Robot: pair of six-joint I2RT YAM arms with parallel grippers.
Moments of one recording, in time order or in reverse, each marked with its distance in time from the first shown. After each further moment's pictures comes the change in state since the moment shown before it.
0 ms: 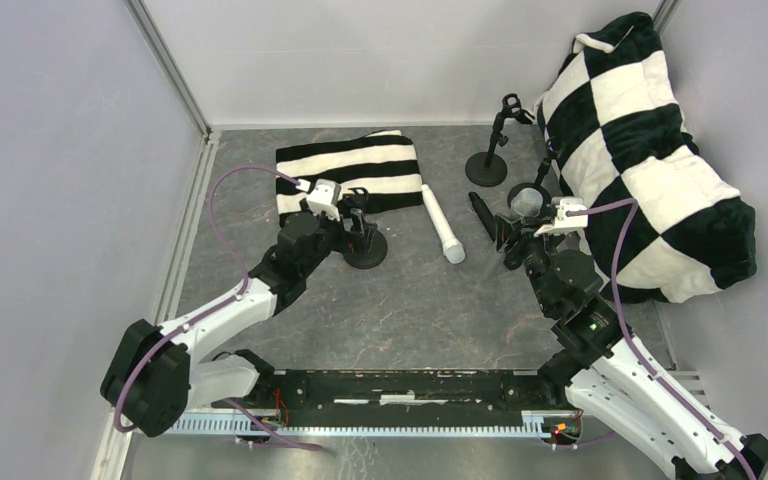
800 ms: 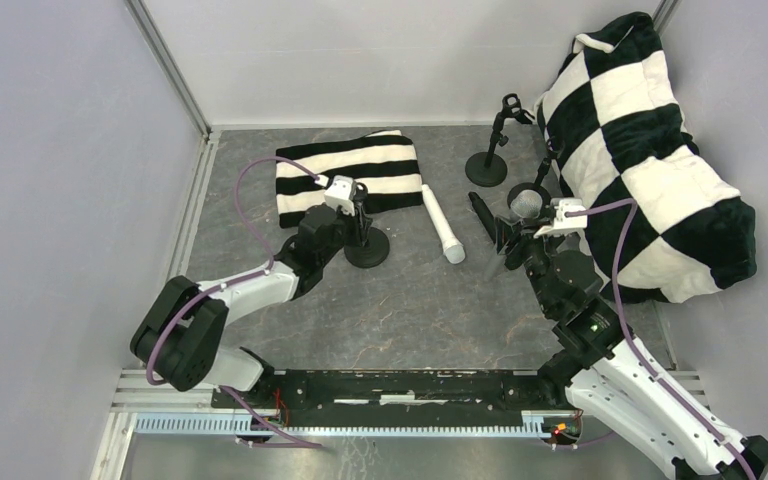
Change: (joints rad) left arm -0.011 0.268 0.053 0.153 -0.041 0.046; right arm 0.000 -0.006 0.000 -0.024 -0.002 -0.003
